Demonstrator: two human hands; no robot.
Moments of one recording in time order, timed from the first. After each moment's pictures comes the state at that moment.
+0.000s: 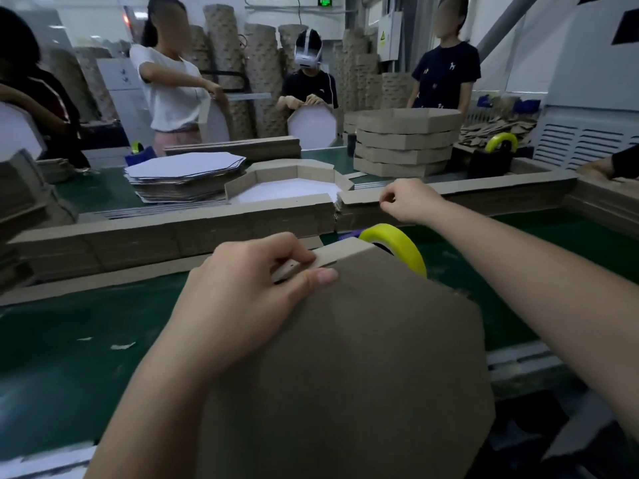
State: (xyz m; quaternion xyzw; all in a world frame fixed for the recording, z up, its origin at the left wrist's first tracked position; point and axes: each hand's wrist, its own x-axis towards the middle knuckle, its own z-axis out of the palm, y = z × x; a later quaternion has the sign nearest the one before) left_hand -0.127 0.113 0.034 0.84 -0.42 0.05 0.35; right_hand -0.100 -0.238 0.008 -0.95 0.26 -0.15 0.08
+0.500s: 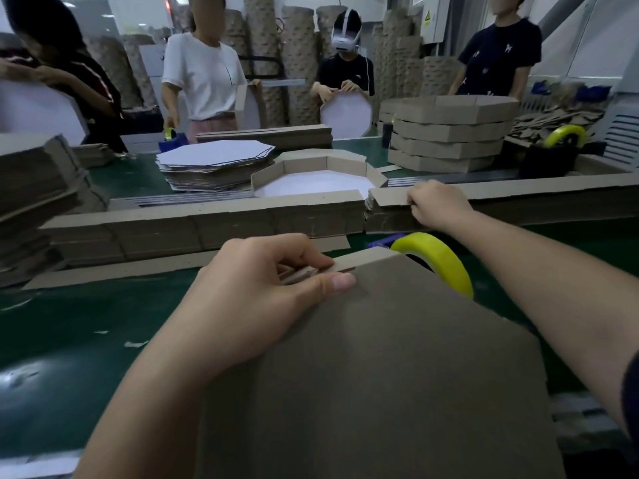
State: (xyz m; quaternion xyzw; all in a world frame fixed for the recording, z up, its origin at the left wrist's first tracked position) left_hand -0.100 0.104 0.036 0.84 -0.38 -0.02 0.39; right_hand -0.036 -0.291 -0.031 -0.96 0.19 -0.15 -0.13
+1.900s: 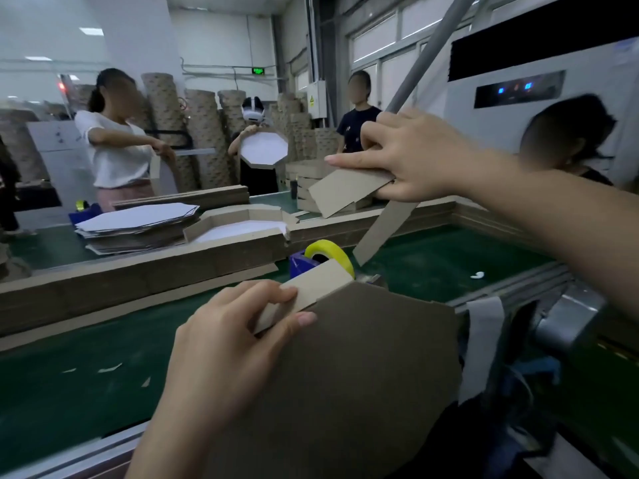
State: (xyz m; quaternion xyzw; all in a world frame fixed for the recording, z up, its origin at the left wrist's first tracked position) left_hand -0.201 0.175 0.012 0.71 -0.52 0.19 0.44; right_hand -0.309 -0.102 0.160 -0.86 0.03 -0.24 -0.45
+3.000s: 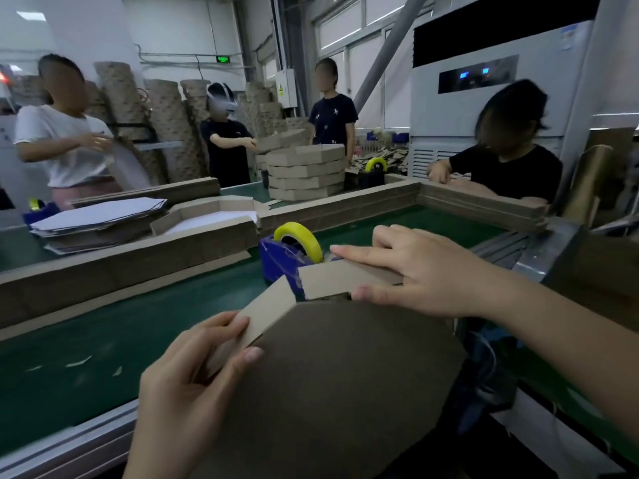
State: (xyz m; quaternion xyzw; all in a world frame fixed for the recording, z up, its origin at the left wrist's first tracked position) left_hand -0.221 0.199 -0.047 0.64 -0.50 0.11 0.58; right_hand -0.408 -0.020 0.040 -0.98 0.13 -0.16 -0.04
